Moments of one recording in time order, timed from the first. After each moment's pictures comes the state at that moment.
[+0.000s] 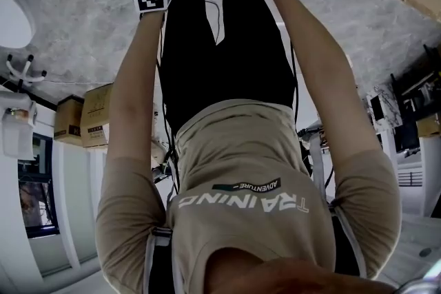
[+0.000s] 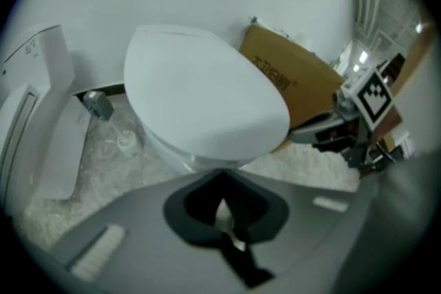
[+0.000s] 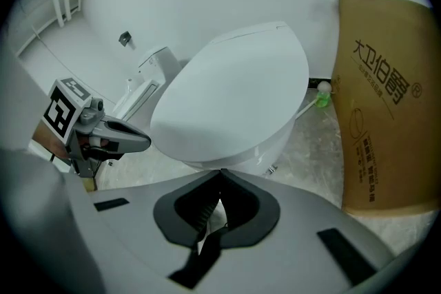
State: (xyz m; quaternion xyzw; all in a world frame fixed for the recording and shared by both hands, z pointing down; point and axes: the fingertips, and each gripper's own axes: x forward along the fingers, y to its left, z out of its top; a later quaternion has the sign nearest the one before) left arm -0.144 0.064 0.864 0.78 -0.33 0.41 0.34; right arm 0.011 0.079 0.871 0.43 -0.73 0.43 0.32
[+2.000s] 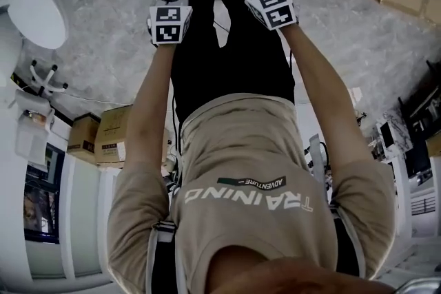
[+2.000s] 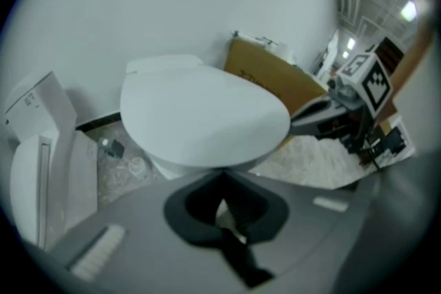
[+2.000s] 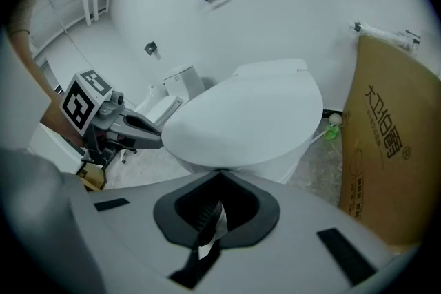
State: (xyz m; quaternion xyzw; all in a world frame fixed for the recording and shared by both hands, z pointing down) left arm -0.140 0.043 0.766 0.80 -0.31 0.43 0.29; right arm -0.005 0.059 0.763 0.39 -0.78 0.37 0.31
